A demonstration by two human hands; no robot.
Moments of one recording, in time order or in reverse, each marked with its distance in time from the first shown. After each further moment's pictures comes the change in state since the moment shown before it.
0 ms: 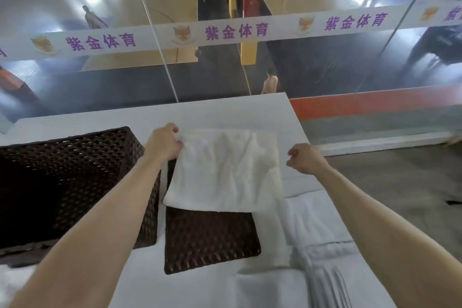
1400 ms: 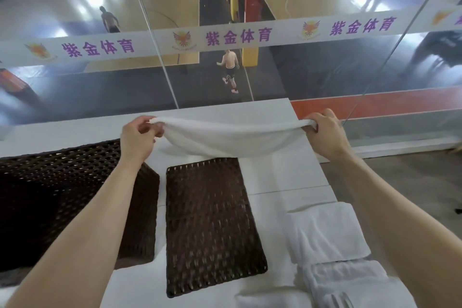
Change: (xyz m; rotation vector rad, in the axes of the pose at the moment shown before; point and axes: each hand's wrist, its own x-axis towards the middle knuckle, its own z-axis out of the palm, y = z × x) left_hand 0.010 -0.014 -0.042 -0.754 0.288 -0.018; right_hand 0.012 -0.037 -0.076 -0.041 0.486 -0.442
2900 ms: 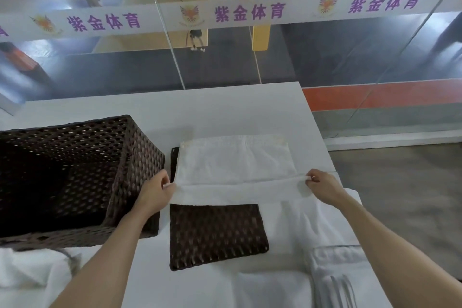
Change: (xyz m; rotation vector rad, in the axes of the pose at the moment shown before) left_hand -0.137 -0.124 0.001 0.547 -0.366 -0.217; right_hand -0.124 0.084 0.091 0.114 -0.548 0.401
